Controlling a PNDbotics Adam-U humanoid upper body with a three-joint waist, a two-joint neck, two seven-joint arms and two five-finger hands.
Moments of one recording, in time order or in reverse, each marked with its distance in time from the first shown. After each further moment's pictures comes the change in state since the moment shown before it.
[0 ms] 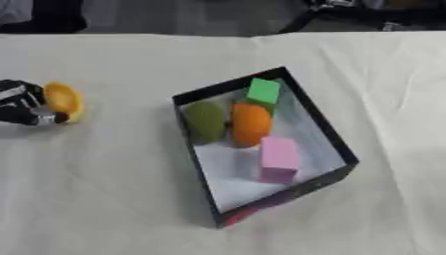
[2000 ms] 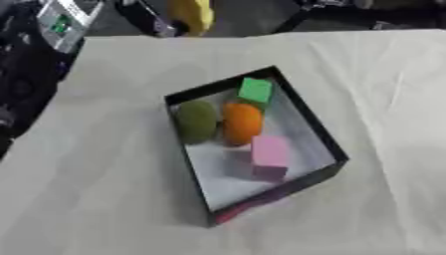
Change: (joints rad) left arm -0.309 -0.304 -0.250 -0.474 0.072 -0.135 -0.029; right arm -0.087 -0.158 0.042 0.028 -0.128 -0.006 0.011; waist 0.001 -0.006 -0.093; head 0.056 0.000
